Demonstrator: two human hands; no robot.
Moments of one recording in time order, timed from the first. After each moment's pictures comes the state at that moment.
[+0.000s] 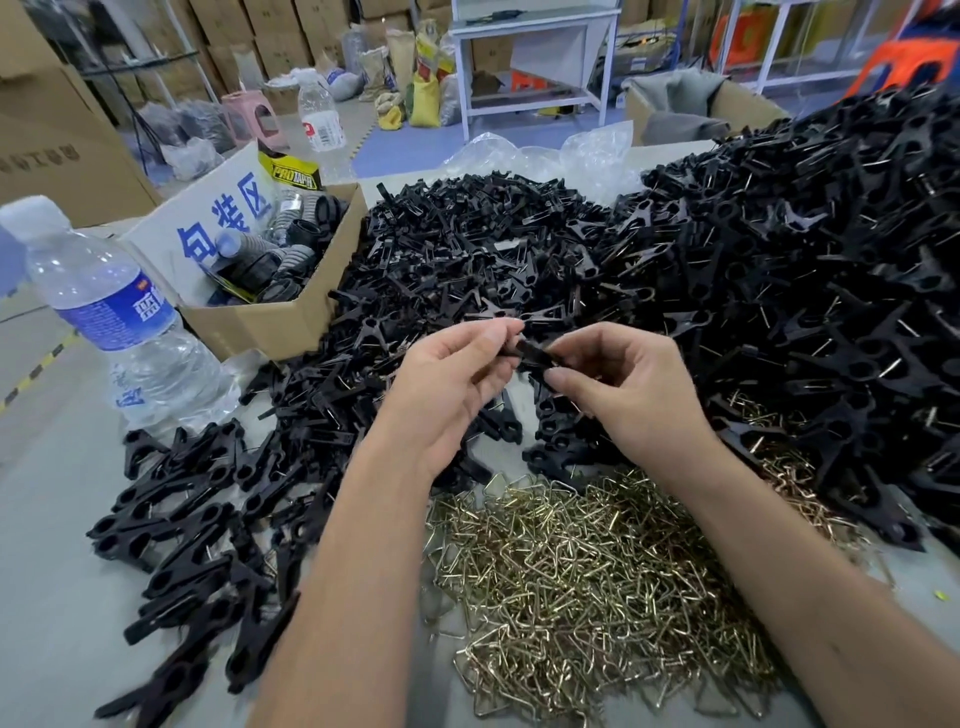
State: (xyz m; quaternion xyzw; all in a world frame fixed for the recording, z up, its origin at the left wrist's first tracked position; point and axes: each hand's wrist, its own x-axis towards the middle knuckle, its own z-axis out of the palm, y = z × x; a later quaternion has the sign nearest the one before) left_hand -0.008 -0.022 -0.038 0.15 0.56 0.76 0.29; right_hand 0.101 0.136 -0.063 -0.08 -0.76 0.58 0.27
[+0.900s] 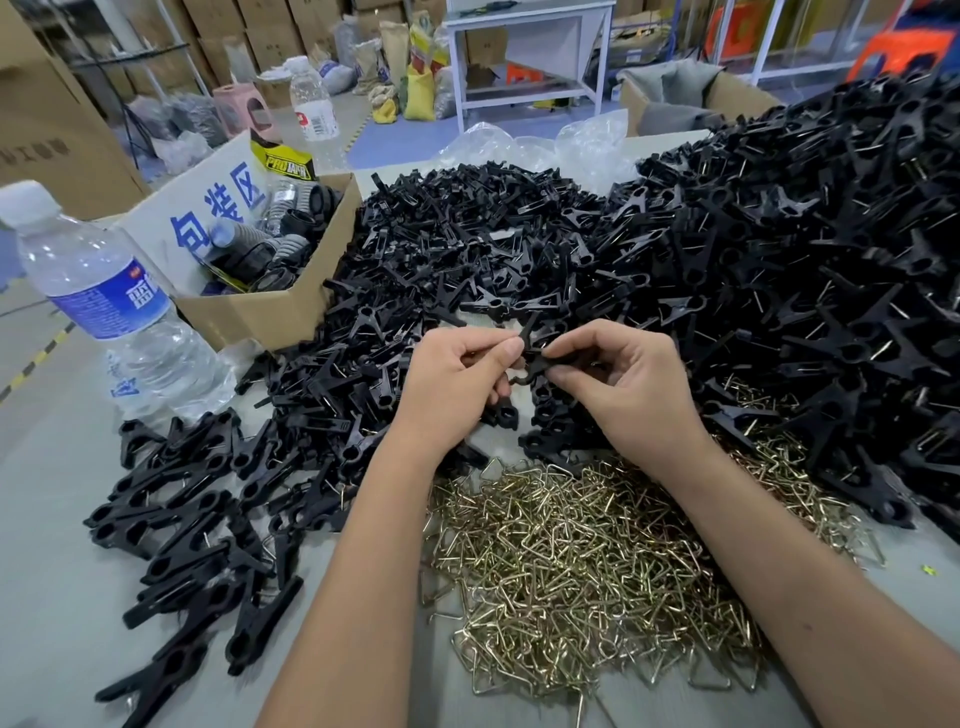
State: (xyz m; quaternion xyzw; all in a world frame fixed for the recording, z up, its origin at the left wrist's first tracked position) left_hand -0.012 -0.021 -0.064 0.32 0.74 0.59 0.11; right_hand 0.107 0.133 -0.071 -0.06 -0.78 0.55 0.31
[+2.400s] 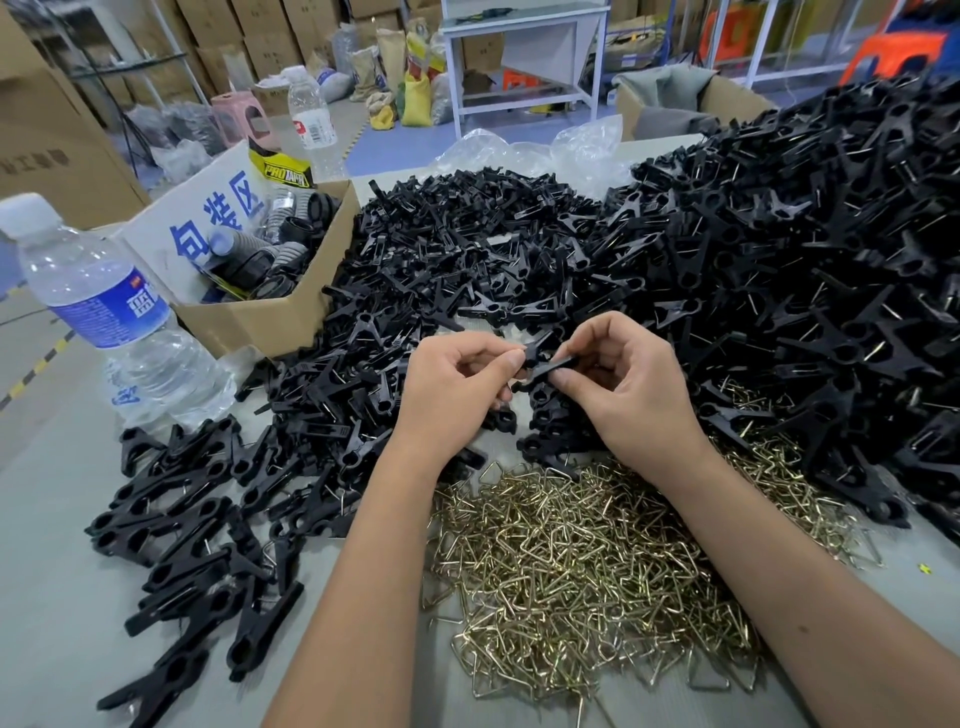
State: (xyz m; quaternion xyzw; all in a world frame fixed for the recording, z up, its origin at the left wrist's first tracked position) left_hand -0.009 -0.019 -0.065 0.32 0.73 0.60 0.09; right_hand 0.111 0.128 -0.067 -0.10 -0.77 0.54 0.31
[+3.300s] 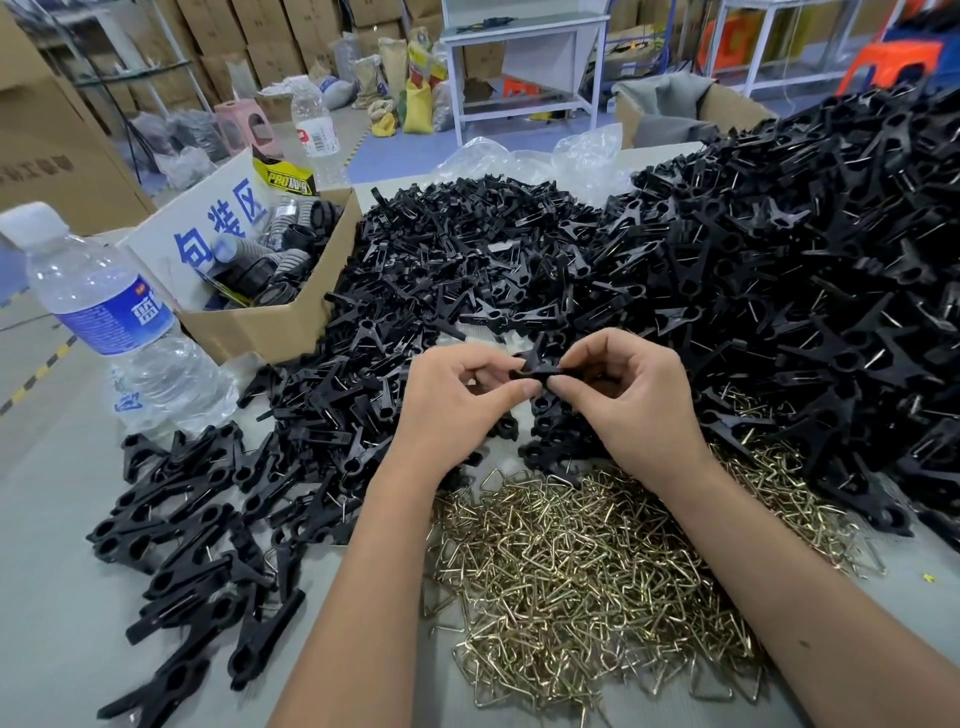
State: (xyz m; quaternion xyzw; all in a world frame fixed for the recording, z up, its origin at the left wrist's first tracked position) left_hand -0.006 -0.027 -0.061 0.35 0.76 0.54 0.06; right_hand 0.110 0.130 -0.074 -0.11 -0.77 0.53 0.33
